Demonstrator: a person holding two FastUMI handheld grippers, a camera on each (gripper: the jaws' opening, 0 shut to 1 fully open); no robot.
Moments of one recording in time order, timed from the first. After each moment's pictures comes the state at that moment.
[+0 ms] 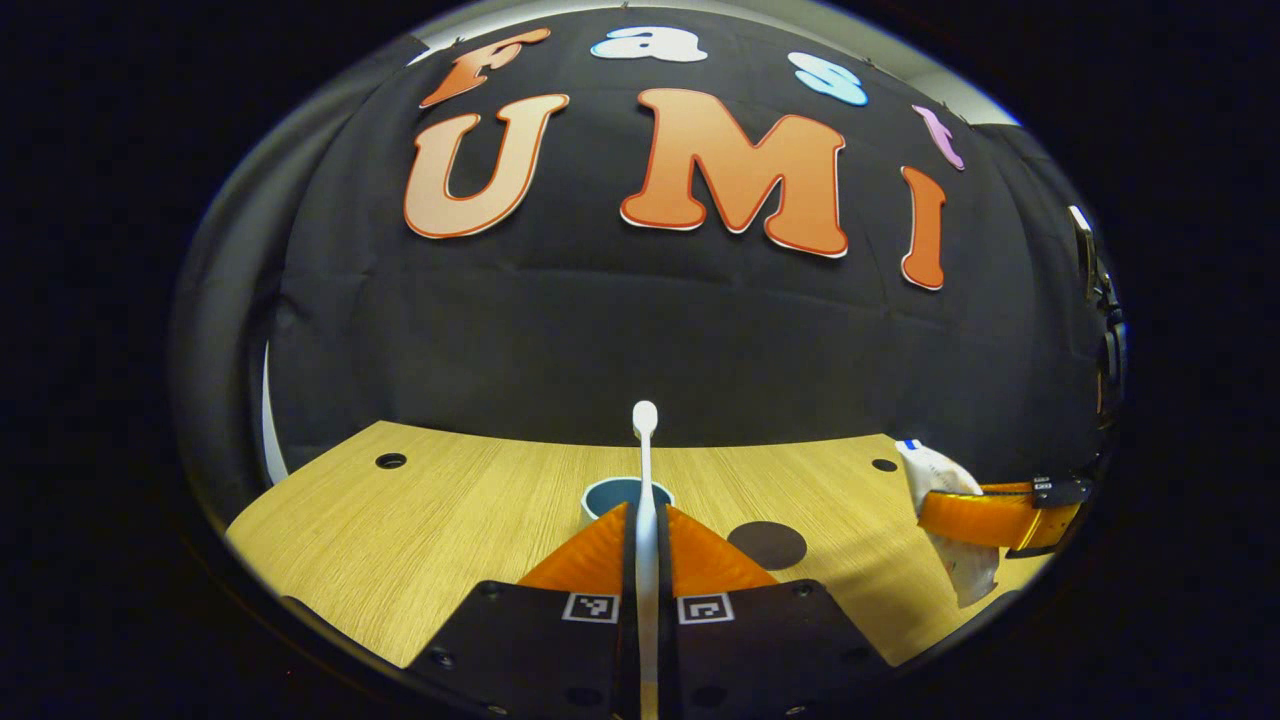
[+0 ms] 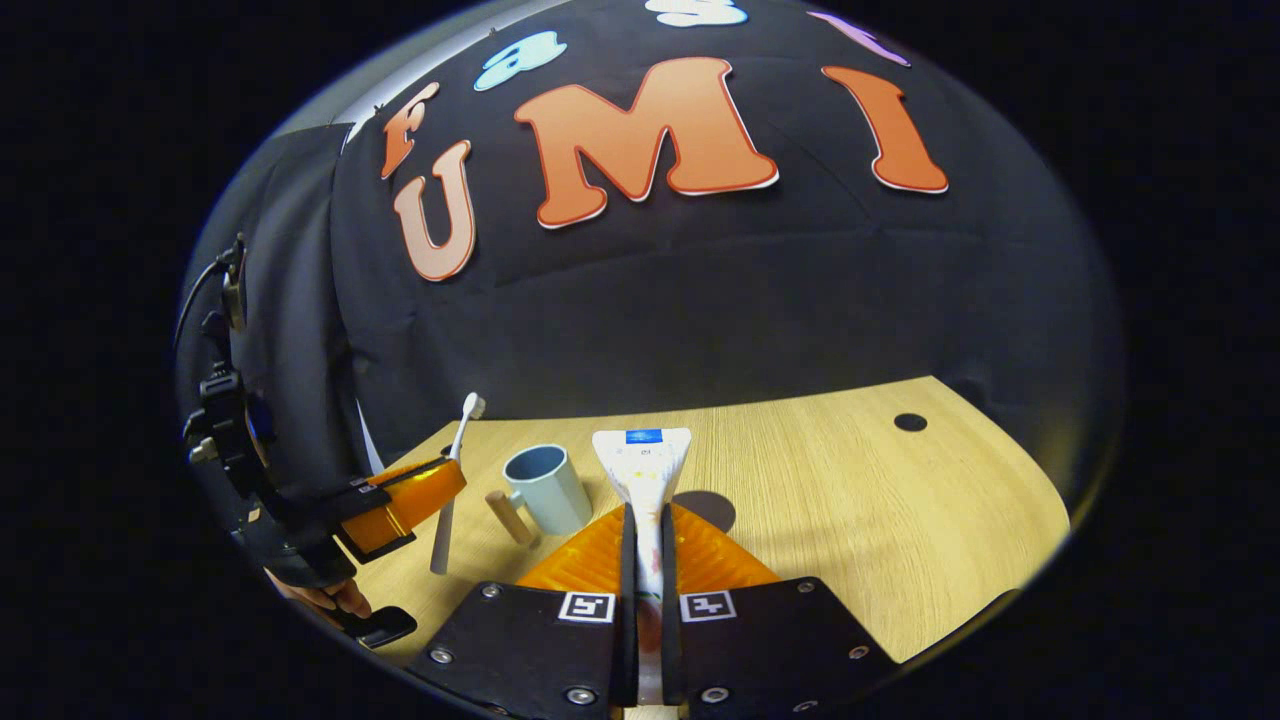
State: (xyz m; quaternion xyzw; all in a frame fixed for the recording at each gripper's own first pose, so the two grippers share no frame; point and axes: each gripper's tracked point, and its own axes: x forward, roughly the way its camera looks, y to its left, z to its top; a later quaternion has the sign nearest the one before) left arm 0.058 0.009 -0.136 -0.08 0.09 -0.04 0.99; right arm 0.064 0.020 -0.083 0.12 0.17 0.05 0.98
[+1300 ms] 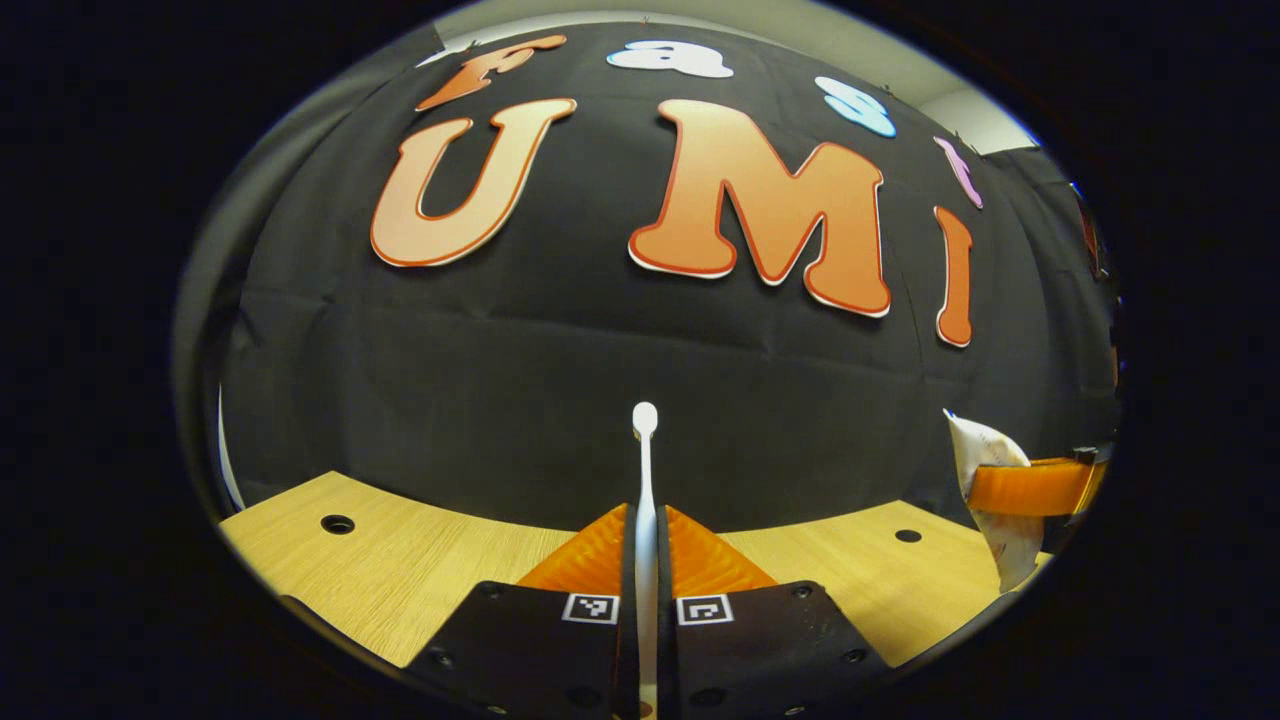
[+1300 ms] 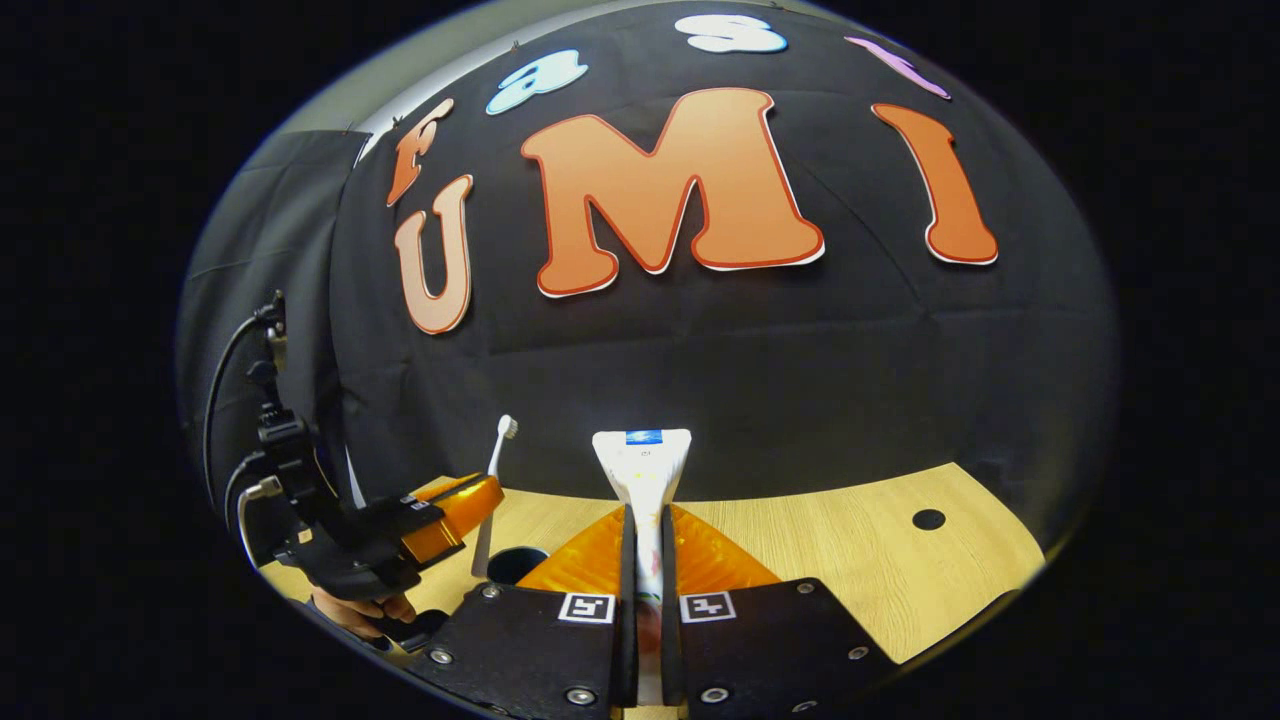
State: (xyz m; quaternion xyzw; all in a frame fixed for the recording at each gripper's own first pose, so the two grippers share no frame) left arm 0.185 0.017 -0.107 -0.09 0.02 -0.06 0.99; right arm 0.155 0.015 -0.030 0.11 0.10 0.06 0.99
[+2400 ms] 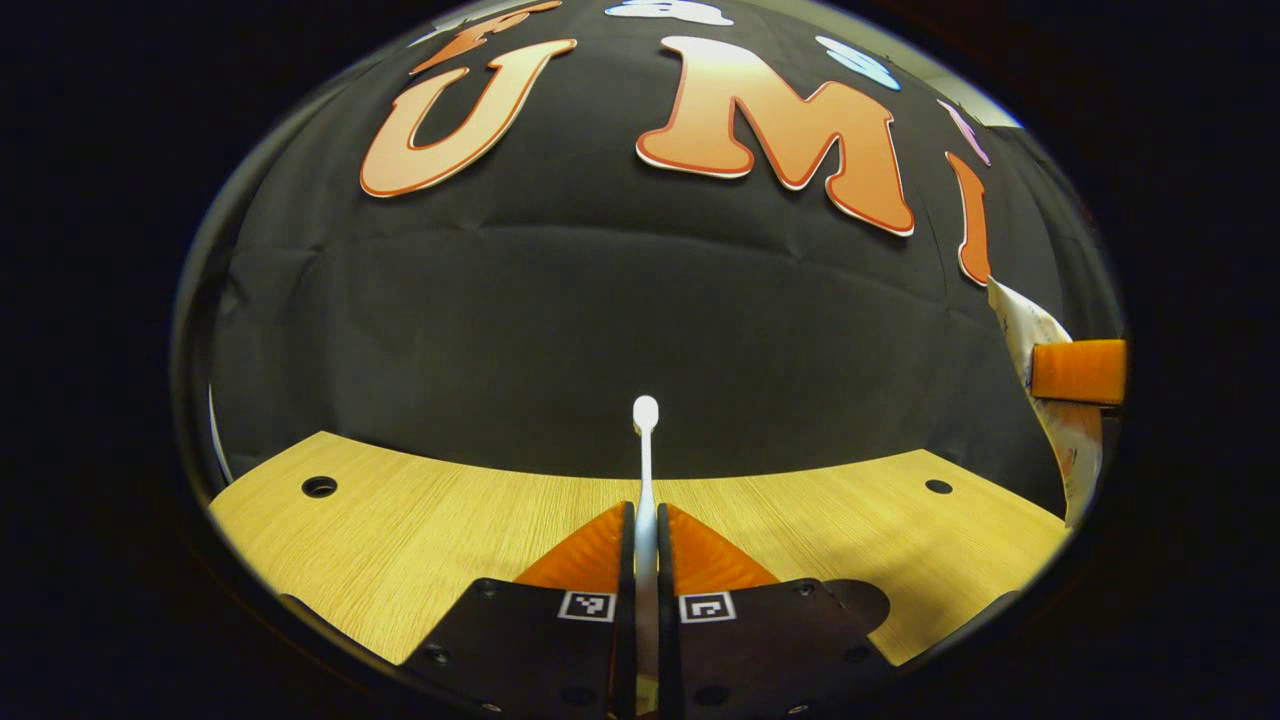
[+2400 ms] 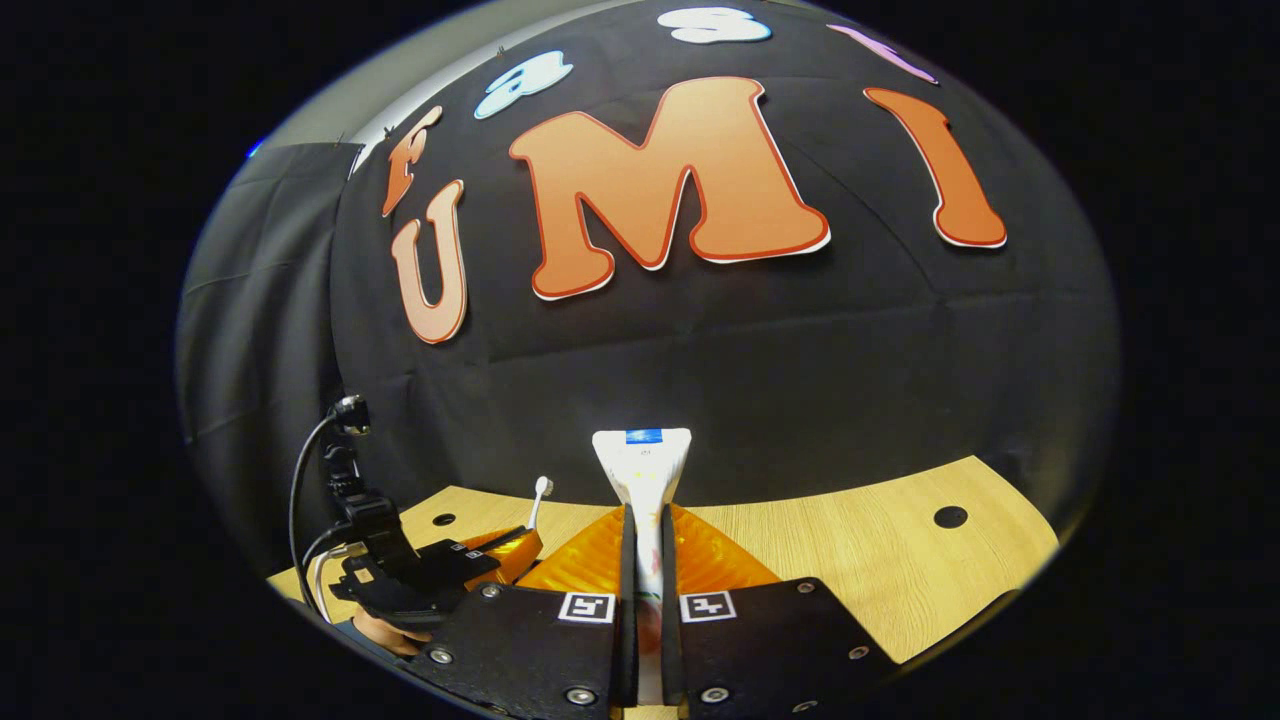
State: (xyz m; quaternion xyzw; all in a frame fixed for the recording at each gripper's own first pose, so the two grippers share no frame) left arm 0.206 0.012 -0.182 -0.08 0.10 -0.07 0.99; right arm 0.167 0.017 -0.030 0.12 0.09 0.07 0.99
